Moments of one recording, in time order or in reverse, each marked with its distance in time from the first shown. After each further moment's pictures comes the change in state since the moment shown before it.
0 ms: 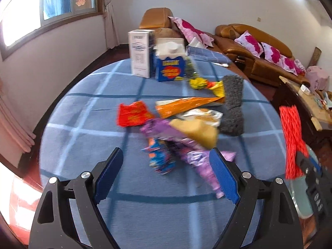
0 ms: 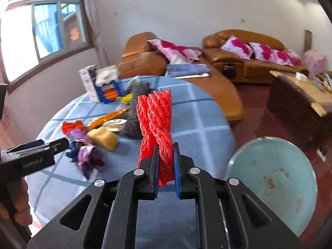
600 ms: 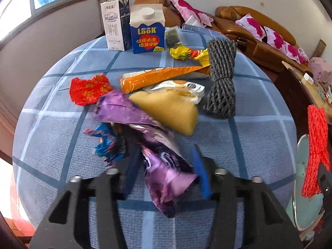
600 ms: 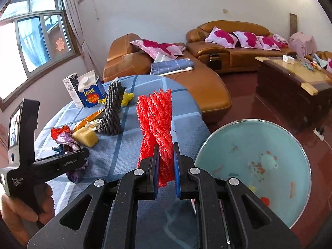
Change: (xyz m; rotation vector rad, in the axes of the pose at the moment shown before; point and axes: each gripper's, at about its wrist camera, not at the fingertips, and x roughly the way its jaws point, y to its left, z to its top) left arm 0.054 -0.044 -0.014 -0.001 0.146 -0.003; right arm -0.013 -0.041 -0.013 0.105 0.010 -0.030
